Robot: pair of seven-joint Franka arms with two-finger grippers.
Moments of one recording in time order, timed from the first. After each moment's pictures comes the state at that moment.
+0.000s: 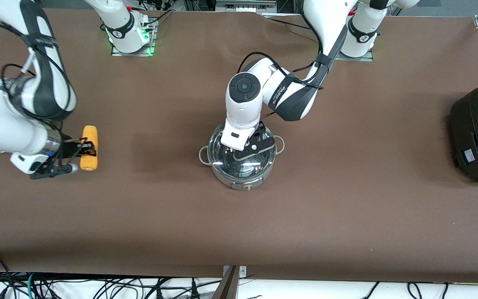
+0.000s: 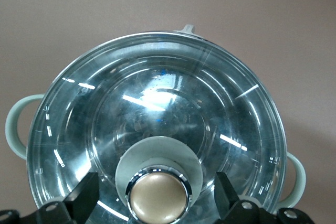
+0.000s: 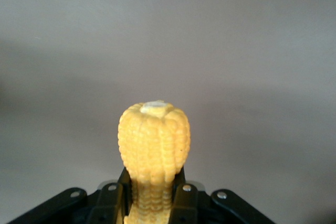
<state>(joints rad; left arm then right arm) -0.77 0.76 0.07 -1.16 -0.07 1.96 -1.12 0.02 0.36 -0.02 -1.69 0.08 1.93 -0.22</state>
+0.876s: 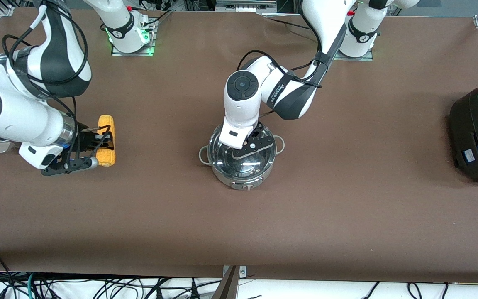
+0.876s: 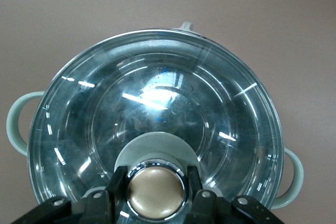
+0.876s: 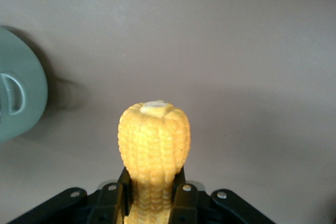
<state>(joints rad) -0.77 0.76 0.07 -1.16 -0.07 1.94 -1.12 0.20 0.37 -0.01 -1.46 0.08 1.73 -0.01</state>
